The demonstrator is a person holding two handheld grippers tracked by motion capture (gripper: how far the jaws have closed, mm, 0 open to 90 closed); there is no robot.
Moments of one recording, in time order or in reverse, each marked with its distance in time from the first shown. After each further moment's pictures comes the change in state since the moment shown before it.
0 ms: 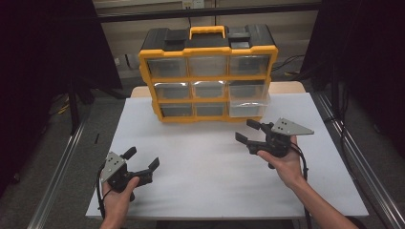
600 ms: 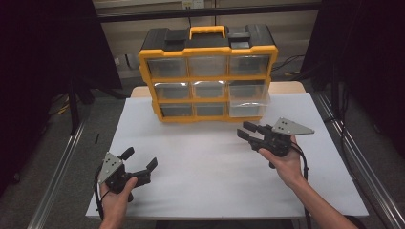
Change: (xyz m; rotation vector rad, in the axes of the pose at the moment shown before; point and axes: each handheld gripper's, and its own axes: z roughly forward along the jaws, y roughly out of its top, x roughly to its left) left arm 0.001 0.000 -0.003 -0.011 0.020 -0.007; right arm -0.003 -0.001 -0.001 0.010 0.022 -0.010
